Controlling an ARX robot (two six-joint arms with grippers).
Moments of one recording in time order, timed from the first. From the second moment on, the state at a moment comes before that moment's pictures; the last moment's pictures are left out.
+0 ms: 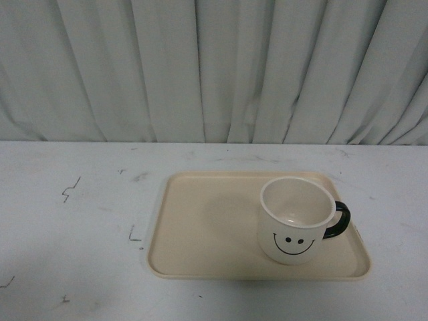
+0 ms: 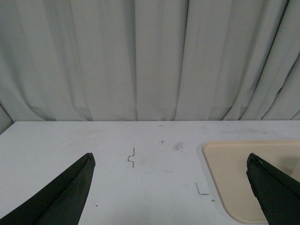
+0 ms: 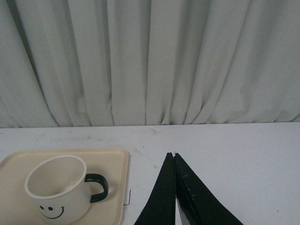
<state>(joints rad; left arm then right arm) 0.00 0.01 0.01 0.00 0.00 0.00 0.00 0.51 0.01 0.51 0.00 -0.01</state>
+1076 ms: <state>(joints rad) 0.00 0.01 0.01 0.00 0.00 0.00 0.00 0.00 0.01 0.00 0.00 -0.01</state>
